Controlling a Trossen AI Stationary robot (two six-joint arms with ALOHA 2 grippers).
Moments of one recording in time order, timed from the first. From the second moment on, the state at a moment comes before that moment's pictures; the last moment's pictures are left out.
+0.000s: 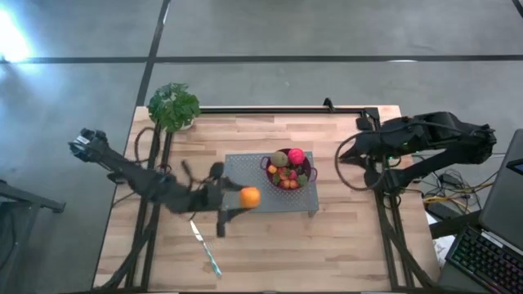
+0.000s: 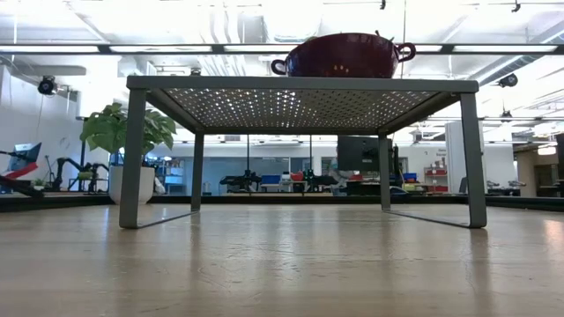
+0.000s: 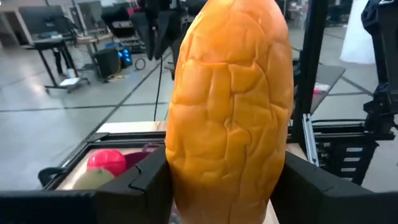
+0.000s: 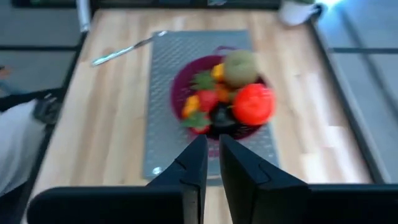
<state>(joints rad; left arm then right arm) -0.52 1.25 1.12 0.07 -0.61 -0.01 0.17 1.04 1.52 -1.17 0.12 0.13</state>
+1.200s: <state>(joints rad) -0.16 1.87 1.99 -0.94 -0.41 -0.15 0.11 0.91 1.52 -1.17 0.38 0.09</state>
